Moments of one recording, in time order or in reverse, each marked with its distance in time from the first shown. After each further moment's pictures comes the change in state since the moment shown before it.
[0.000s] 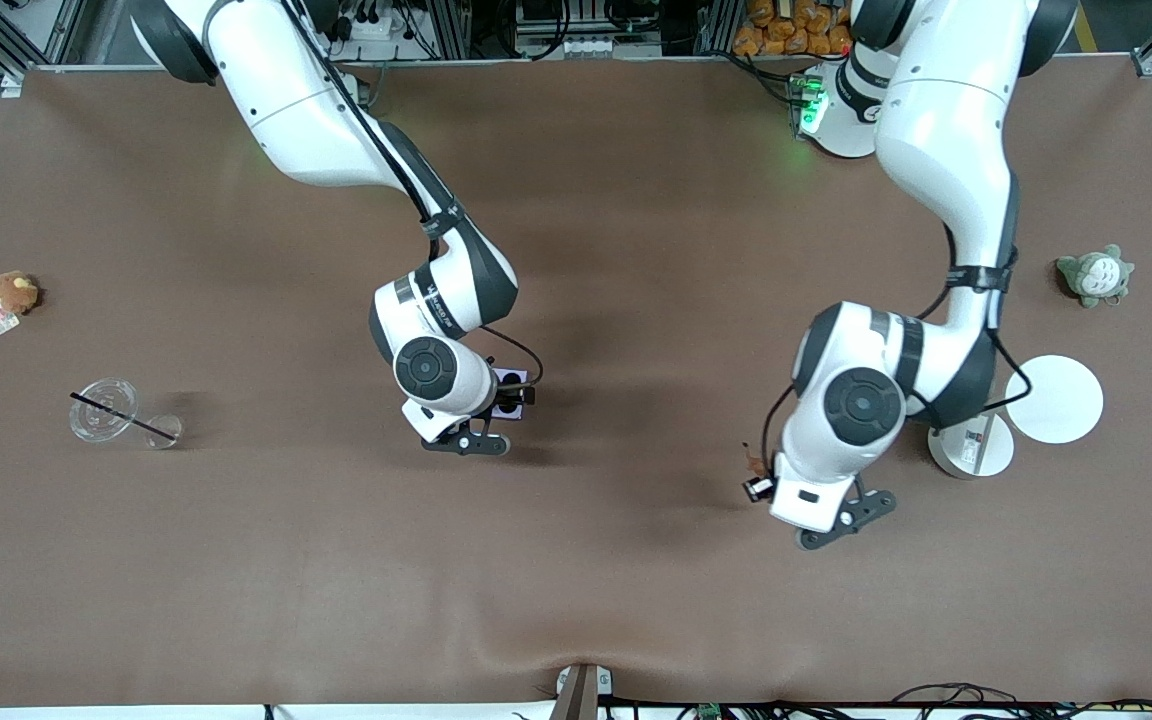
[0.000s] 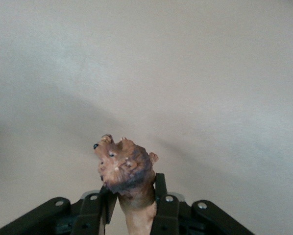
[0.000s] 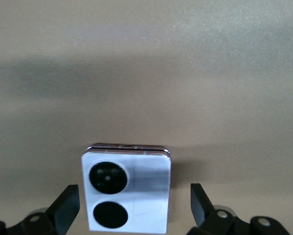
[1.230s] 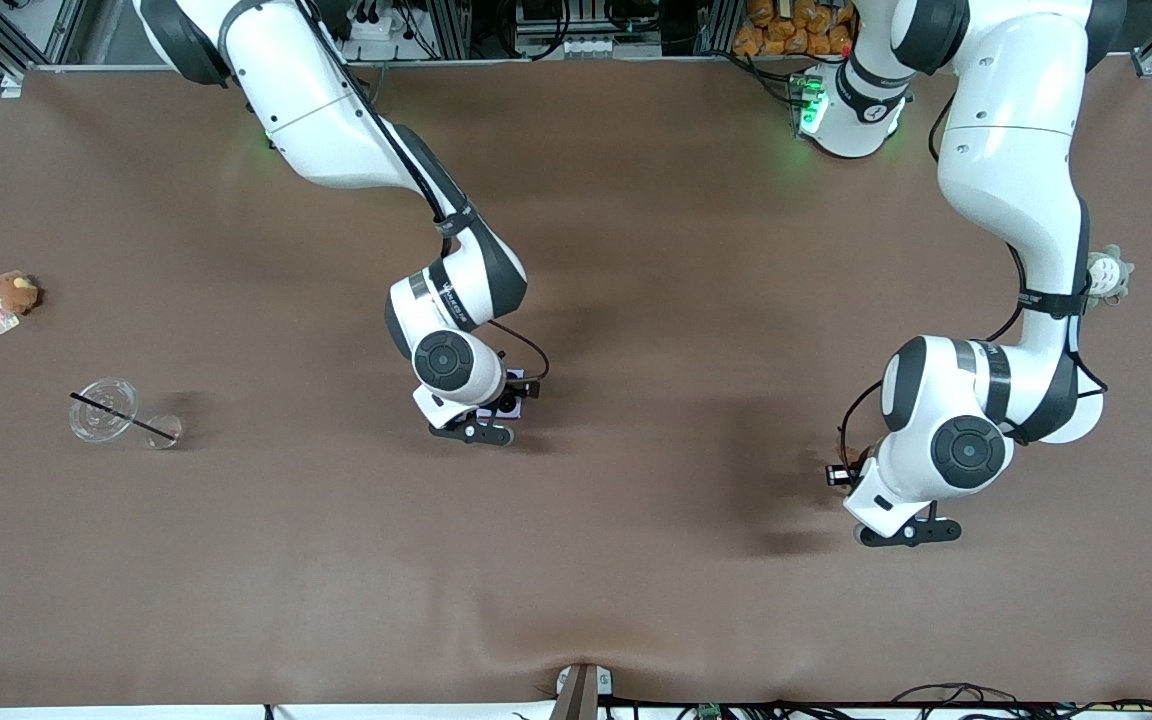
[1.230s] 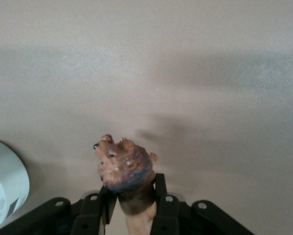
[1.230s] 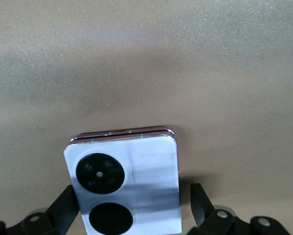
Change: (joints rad) left arm 0.149 0.012 0.000 -0.111 0.000 -0.002 0.512; right arm 0.033 0.010 -0.003 -0.045 0.000 0.035 0.085
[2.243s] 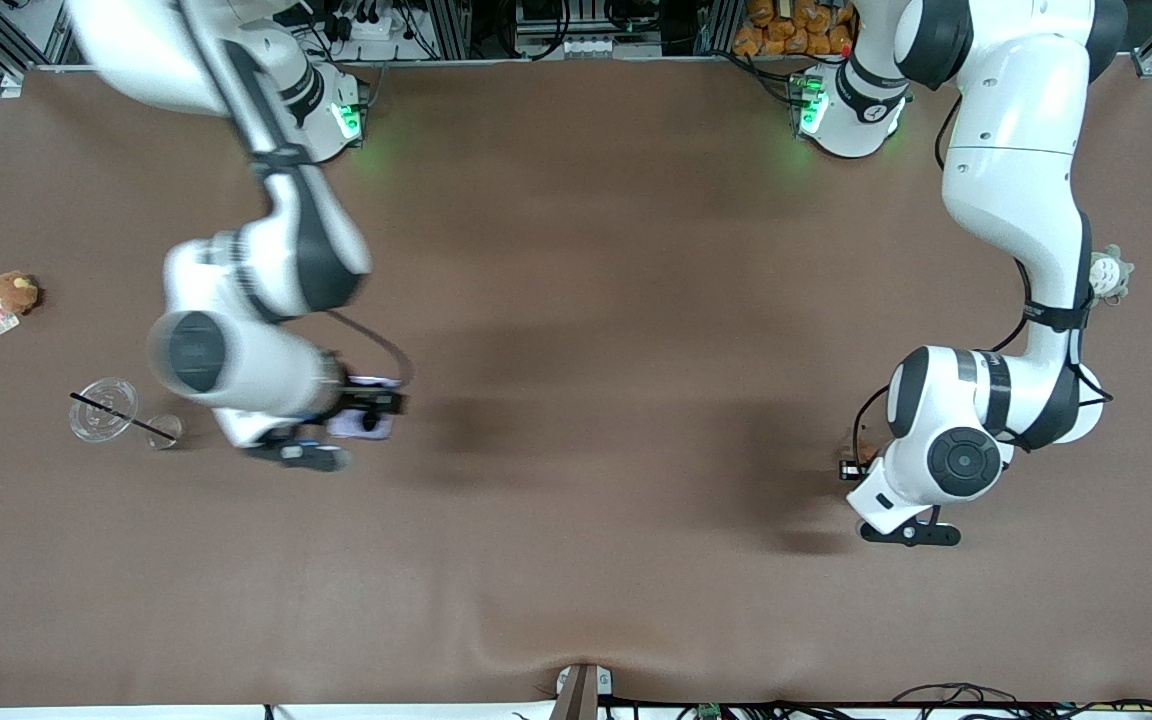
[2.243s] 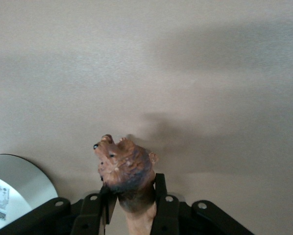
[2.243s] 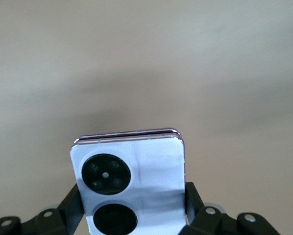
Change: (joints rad) left arm 0.042 0.031 -0.007 -0.003 0.082 0.002 0.106; right arm -0.271 -0.330 -0.082 0.005 -0.017 -0.315 -0.268
